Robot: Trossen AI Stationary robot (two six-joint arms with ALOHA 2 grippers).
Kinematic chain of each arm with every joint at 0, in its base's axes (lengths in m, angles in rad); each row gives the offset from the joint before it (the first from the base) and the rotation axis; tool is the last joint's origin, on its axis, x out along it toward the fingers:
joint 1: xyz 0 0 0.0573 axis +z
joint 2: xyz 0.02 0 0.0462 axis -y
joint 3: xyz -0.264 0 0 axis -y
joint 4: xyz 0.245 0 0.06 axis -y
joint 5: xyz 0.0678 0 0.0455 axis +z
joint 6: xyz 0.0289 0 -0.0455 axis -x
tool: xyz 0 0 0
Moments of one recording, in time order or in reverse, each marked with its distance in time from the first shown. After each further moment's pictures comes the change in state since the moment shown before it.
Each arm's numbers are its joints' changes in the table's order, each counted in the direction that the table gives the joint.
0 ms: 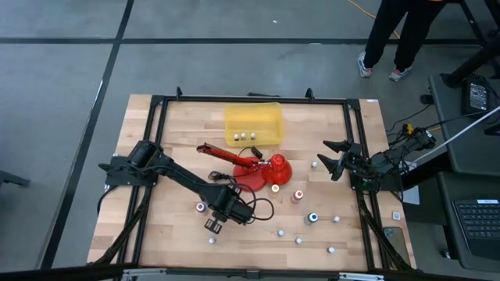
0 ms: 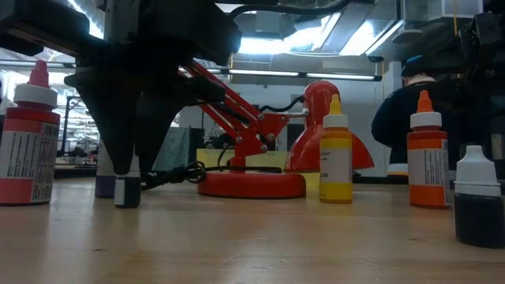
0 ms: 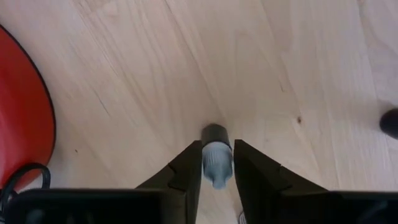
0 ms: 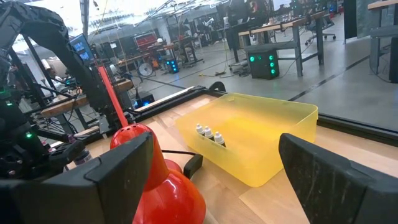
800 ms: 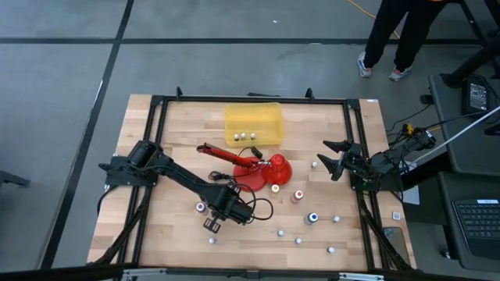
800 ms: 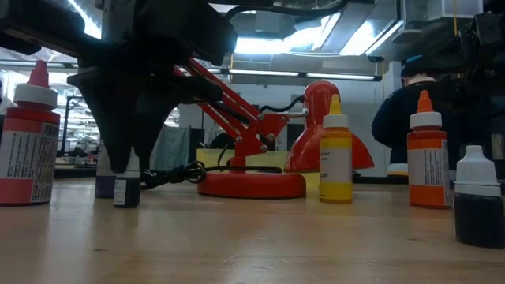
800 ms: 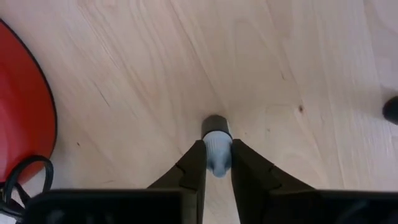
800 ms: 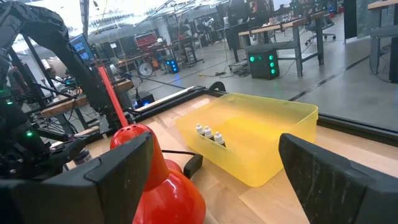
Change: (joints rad) left arm 0.000 0.005 0.001 -0.026 0.003 -0.017; right arm 0.000 0.000 0.000 0.000 0.000 0.000
